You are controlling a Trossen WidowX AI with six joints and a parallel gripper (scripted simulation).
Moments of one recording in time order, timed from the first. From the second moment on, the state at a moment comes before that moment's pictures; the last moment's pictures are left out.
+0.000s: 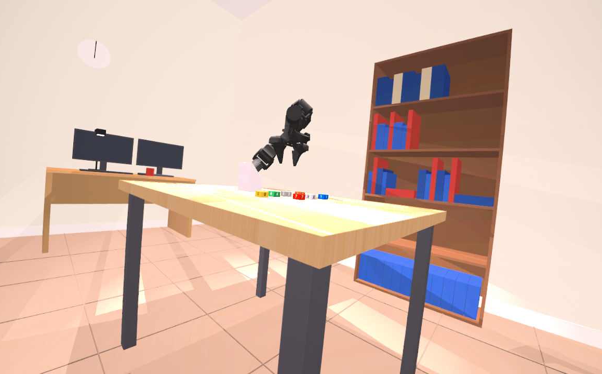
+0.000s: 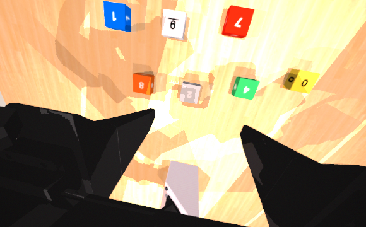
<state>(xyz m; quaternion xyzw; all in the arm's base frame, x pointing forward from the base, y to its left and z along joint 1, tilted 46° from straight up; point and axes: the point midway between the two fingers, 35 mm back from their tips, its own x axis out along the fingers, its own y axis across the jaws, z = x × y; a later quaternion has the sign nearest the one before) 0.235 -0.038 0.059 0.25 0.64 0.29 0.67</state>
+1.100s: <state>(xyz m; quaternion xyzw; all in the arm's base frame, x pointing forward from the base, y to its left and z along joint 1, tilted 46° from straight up) 0.223 0.031 0.126 0.25 0.64 0.29 0.66</state>
